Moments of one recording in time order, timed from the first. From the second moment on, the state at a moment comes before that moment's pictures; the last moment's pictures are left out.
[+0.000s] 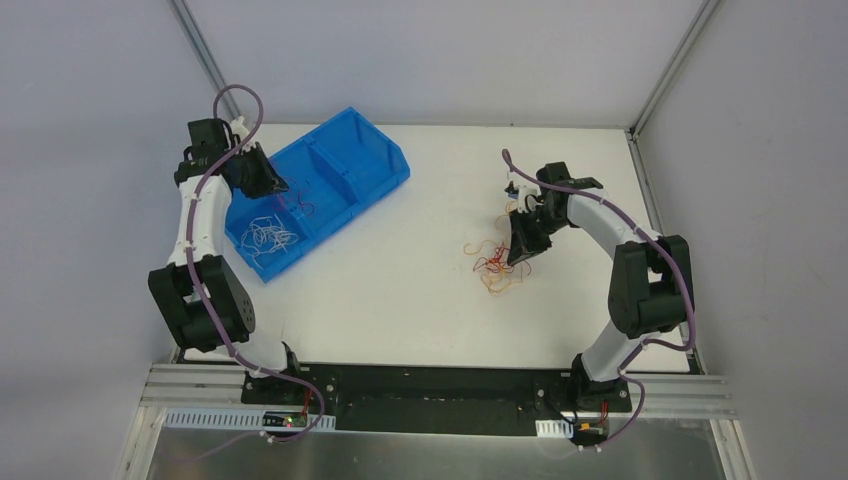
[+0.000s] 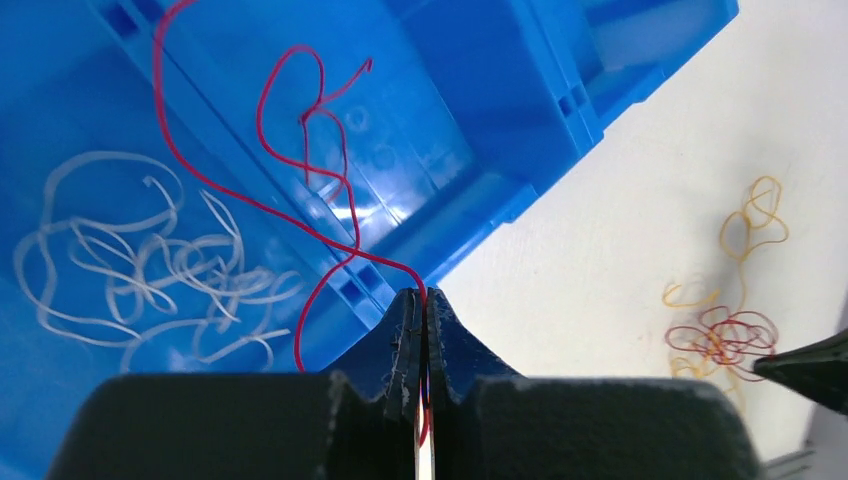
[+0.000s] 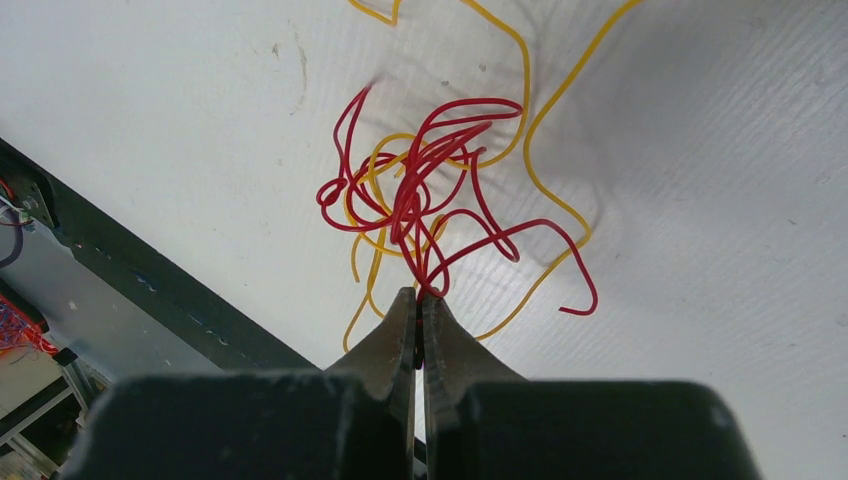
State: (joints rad) left arm 0.29 1.56 1.41 -0.66 0.46 -0.15; right arm 0.22 1.69 1.20 -0.90 -0.48 -0.09
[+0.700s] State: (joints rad) left arm 0.07 1.57 1.39 -0.59 0.34 -0.55; right arm 0.22 1.69 1.18 -0.90 -0.48 -0.09
